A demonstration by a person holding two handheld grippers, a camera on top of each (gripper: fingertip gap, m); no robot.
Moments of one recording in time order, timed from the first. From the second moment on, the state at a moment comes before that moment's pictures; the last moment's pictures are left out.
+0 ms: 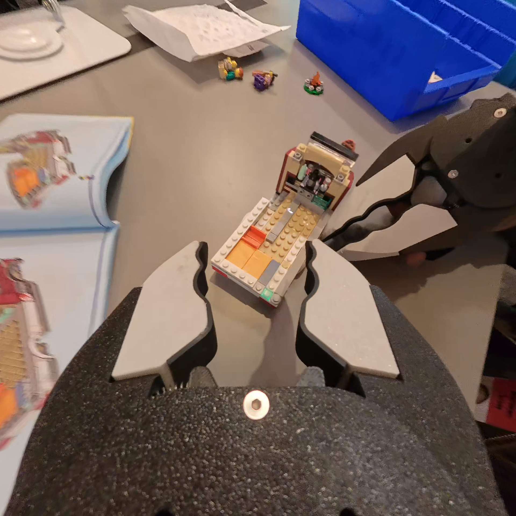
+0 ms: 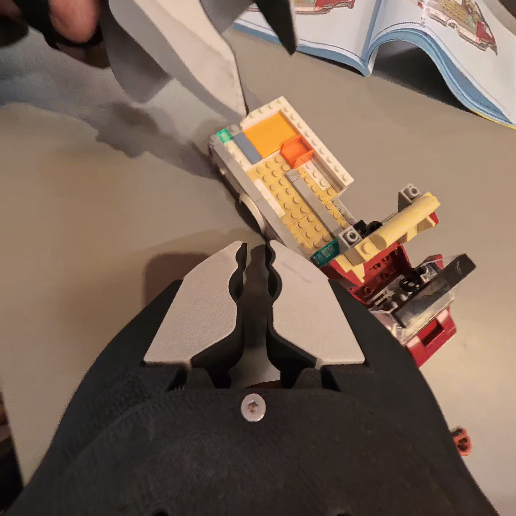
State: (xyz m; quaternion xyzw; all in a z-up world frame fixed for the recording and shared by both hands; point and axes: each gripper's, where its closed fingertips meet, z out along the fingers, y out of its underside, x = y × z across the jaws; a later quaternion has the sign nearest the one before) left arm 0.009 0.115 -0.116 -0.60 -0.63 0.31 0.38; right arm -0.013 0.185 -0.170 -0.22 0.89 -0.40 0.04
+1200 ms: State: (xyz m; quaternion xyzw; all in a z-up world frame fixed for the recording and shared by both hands) left arm -0.054 0.087 -0.137 -0.72 -0.56 0.21 0.36; right arm -0.053 0.158 -0.171 -0.27 0.87 -0.41 -0.02
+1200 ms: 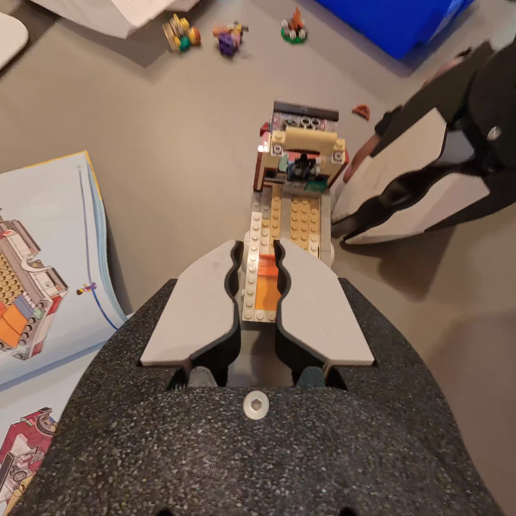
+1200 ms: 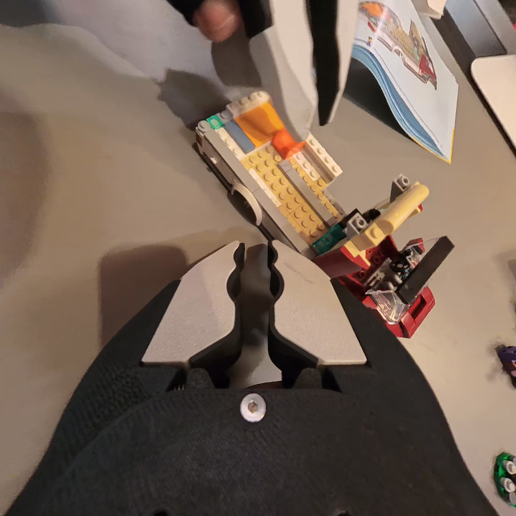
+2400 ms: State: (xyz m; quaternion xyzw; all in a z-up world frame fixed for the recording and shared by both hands) left arm -0.078 0.096 -0.152 -0.74 -0.55 0.22 0.33; right arm -0.031 0.130 -0.156 -0.32 0.81 -0.47 -0.10
